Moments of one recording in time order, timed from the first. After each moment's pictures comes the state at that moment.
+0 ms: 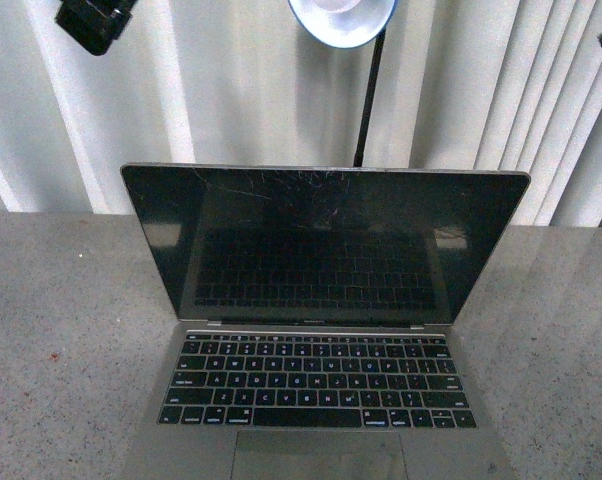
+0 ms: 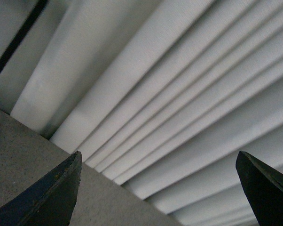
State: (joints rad) left arm -0.19 1.56 0.93 0.78 -0.12 0.82; right arm 0.04 1.52 0.85 0.63 -0.03 -0.73
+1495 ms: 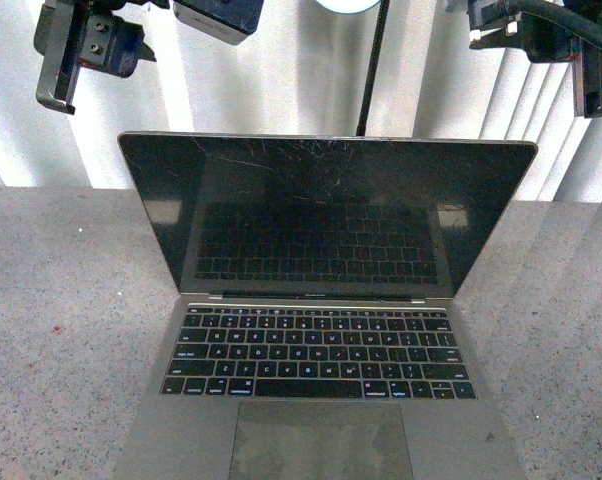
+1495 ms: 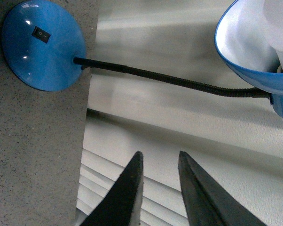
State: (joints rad) left arm -0.30 1.70 1.34 -0.14 -0.24 1.67; right arm 0.18 1.74 1.31 -0.04 -0.24 -1.63
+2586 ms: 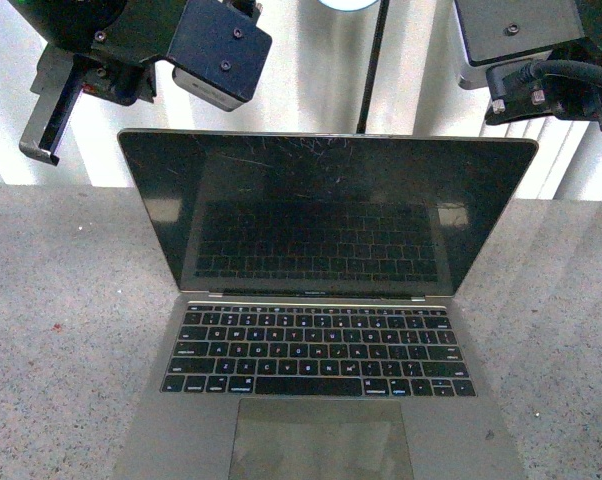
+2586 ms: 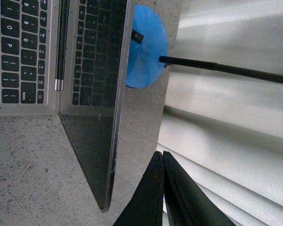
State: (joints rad) left arm -0.32 1.75 1.37 -0.34 -0.30 1.64; right arm 0.19 1.72 1.29 -0.34 -0.20 -1.58
